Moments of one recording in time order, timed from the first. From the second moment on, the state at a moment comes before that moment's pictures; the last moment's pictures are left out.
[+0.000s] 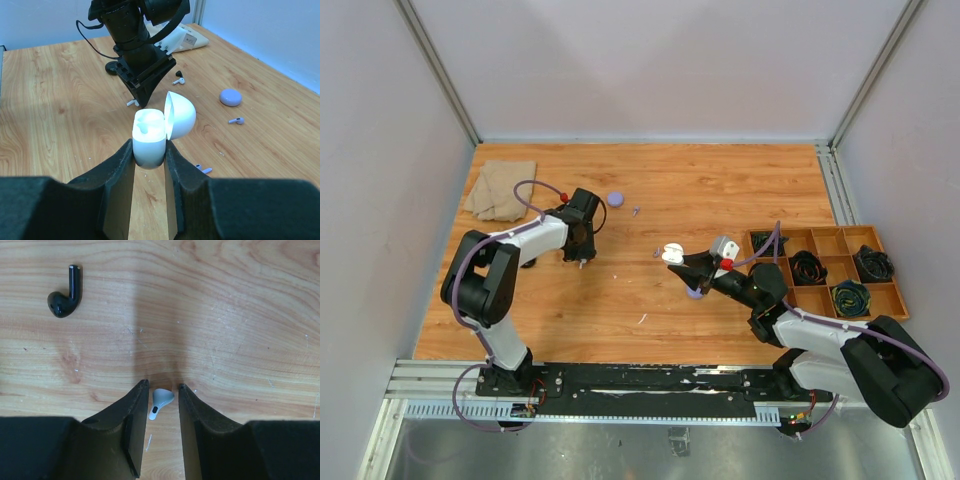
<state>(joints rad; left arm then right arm) -0.40 1.72 1.02 -0.46 -0.23 -0.48 0.62 1.15 0.20 1.09 -0.47 -0.01</state>
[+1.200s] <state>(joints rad) -0.42 1.75 1.06 -0.53 -0.26 -0.46 0.62 1.14 0.20 1.09 -0.47 -0.01</state>
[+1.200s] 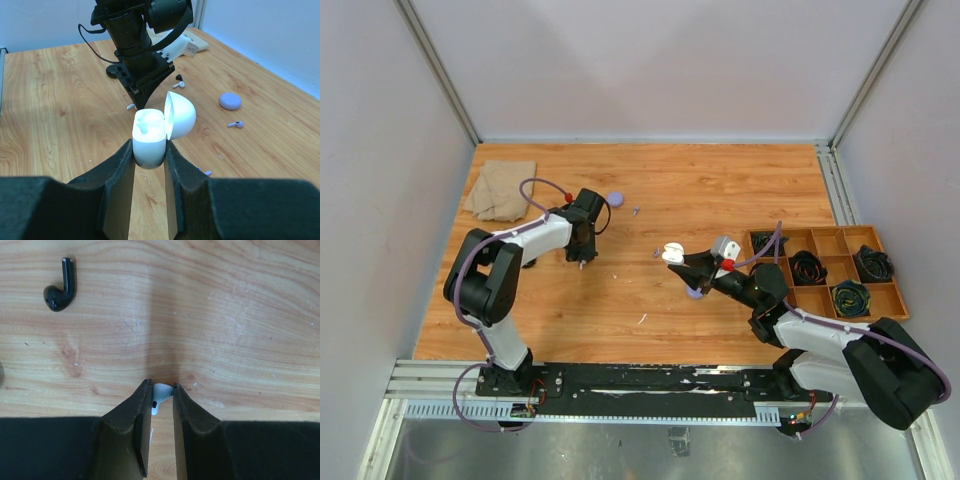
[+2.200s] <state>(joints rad) -0.76 1.09 0.91 -0.29 -0.31 -0.56 0.62 1.22 0.19 1.25 -0.51 -0.05</state>
